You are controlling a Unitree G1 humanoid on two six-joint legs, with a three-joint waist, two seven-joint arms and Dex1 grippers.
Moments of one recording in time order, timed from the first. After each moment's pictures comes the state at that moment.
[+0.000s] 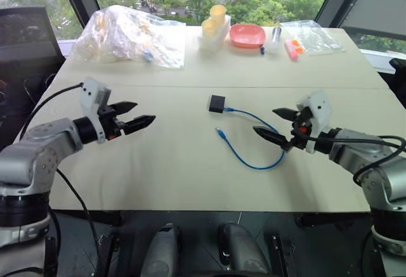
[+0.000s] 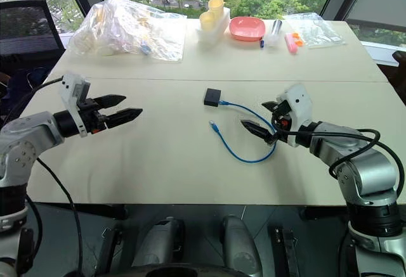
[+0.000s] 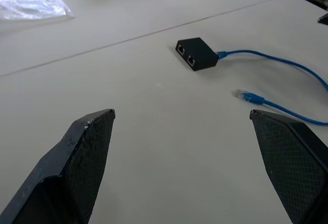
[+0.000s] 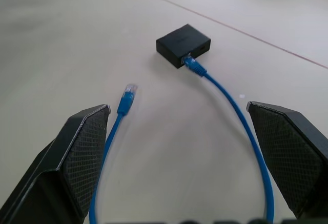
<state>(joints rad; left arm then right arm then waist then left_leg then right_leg) -0.44 0.75 0.19 -0.11 -0.64 0.78 -0.78 -0.34 -0.71 -0.14 -0.35 0.56 0.80 0.64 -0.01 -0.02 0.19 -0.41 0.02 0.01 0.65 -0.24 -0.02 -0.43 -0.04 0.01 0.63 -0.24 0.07</state>
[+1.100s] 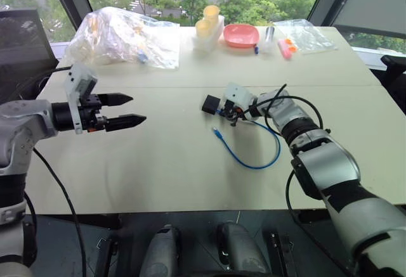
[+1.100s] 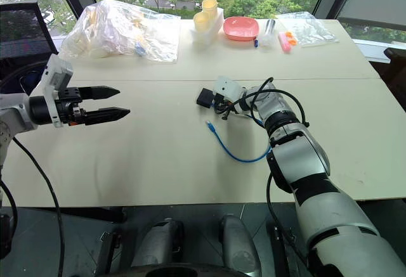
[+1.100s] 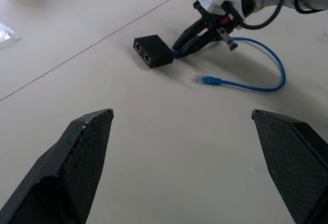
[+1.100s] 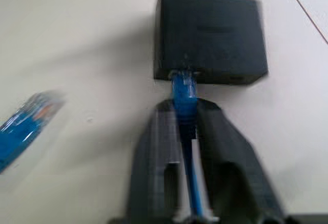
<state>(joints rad) -0.56 0.89 0.17 0.00 -0.59 0.76 -1.09 -1.19 -0.32 0.34 1.30 -0.24 -0.14 0.84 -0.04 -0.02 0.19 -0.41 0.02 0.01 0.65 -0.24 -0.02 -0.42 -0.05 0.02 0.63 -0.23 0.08</state>
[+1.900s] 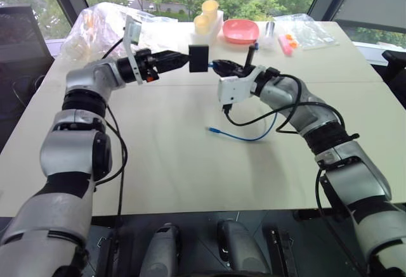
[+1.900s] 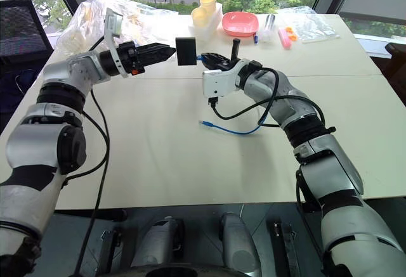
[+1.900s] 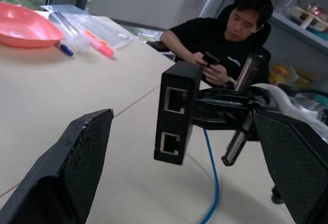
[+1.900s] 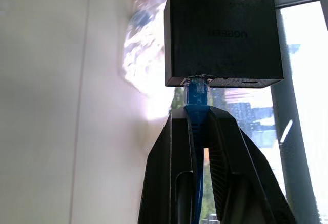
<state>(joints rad) -1.31 0.46 0.09 1.13 -0.39 0.45 -1.27 -1.01 -0.53 0.41 0.55 -0.58 -0.48 0.28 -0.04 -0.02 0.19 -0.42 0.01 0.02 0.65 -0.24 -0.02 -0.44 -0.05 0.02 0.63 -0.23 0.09</state>
